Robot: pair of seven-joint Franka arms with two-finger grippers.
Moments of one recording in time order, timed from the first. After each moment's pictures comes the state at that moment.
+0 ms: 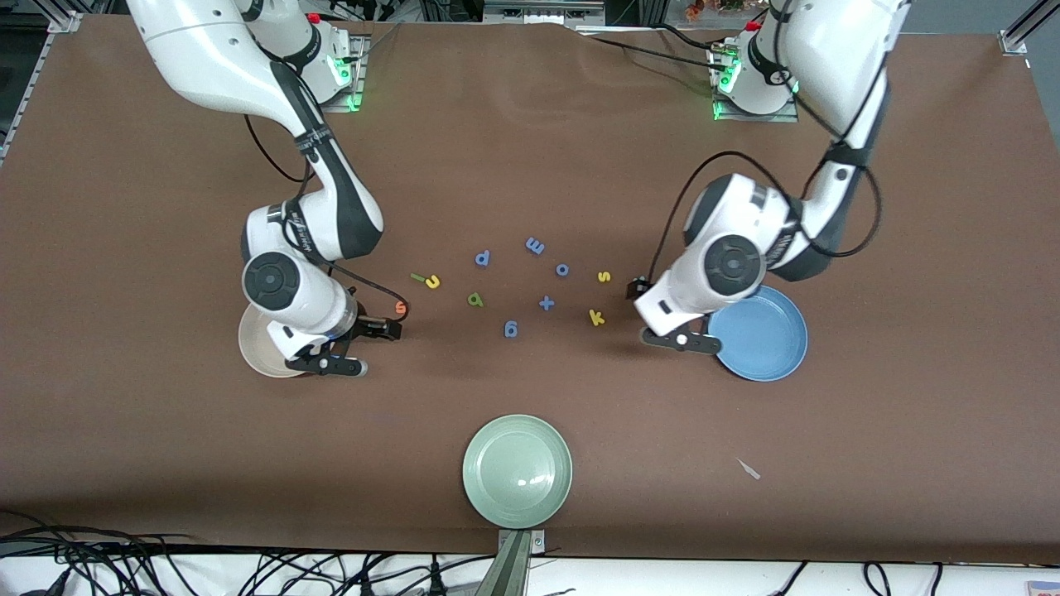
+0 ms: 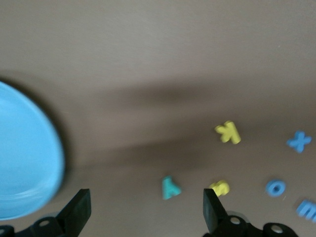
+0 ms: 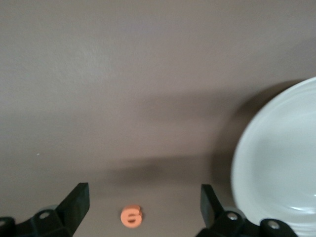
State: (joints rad) left arm -0.36 0.58 -0.11 -1.64 -0.04 2.06 -0.34; right arm 0.35 0.62 0.00 -1.70 0.05 2.30 0.42
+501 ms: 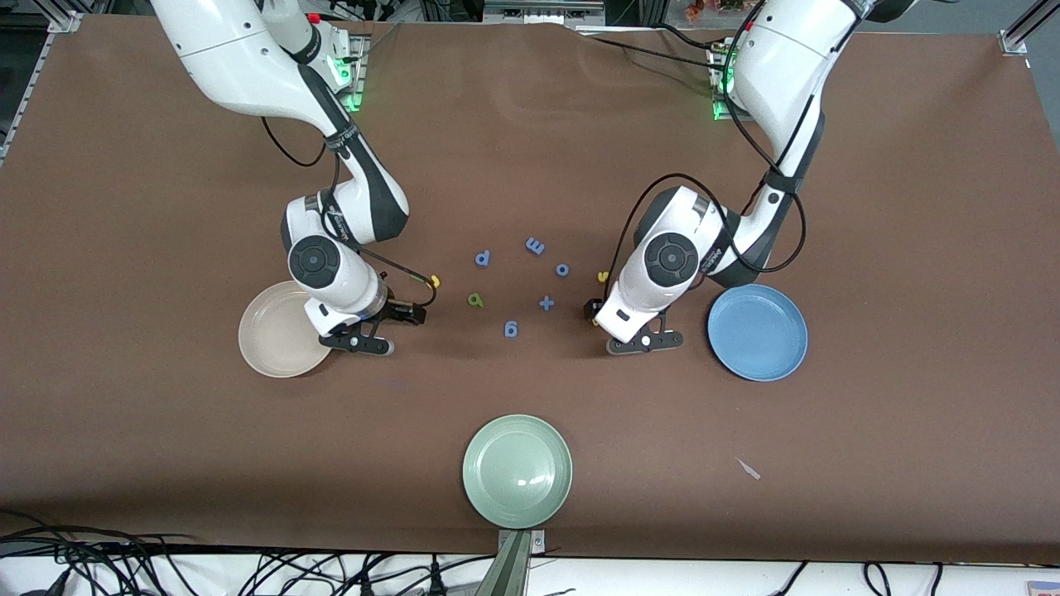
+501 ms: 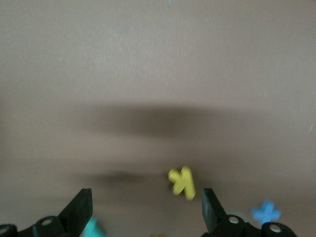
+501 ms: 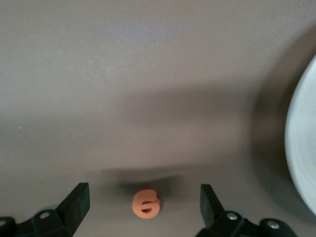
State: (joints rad) left arm -0.43 0.69 -0.11 -1.64 -0.04 2.31 -0.67; right arm 0.37 0.61 0.03 -1.83 0.05 2.40 0.50
